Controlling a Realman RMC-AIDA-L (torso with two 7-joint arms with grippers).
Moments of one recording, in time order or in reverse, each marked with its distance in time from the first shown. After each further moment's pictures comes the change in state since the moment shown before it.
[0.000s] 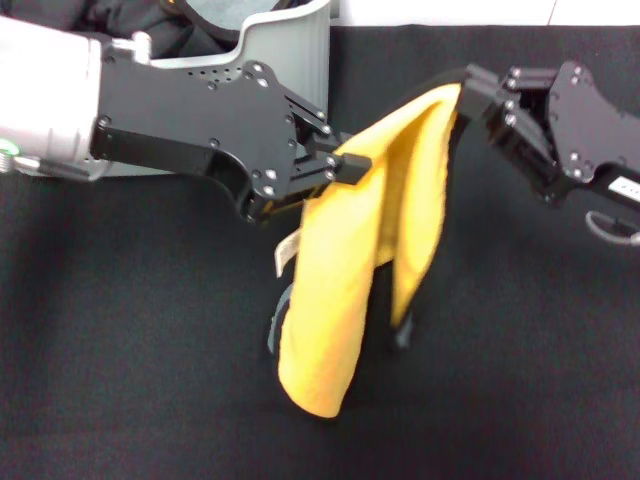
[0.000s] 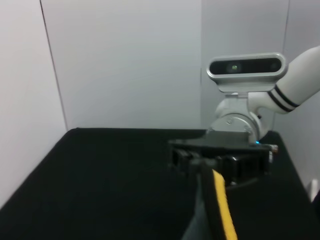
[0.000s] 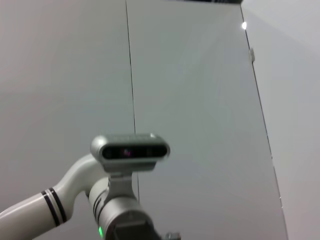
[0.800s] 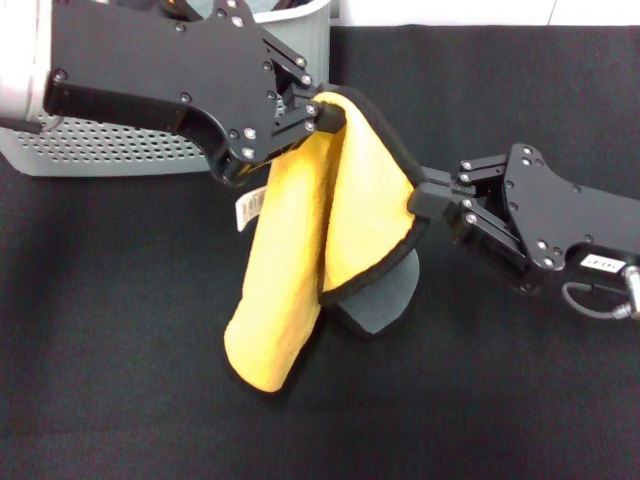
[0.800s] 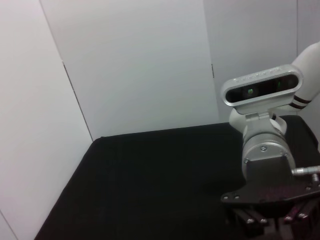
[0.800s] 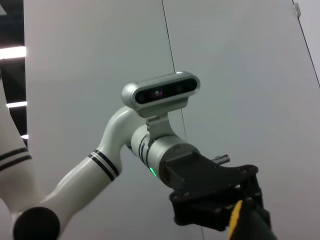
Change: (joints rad) left arm 0.006 0.005 -0.039 0.243 0.016 0.032 -0.068; right arm 0.024 0.000 -0.013 0.082 -0.160 -0.036 -0.006
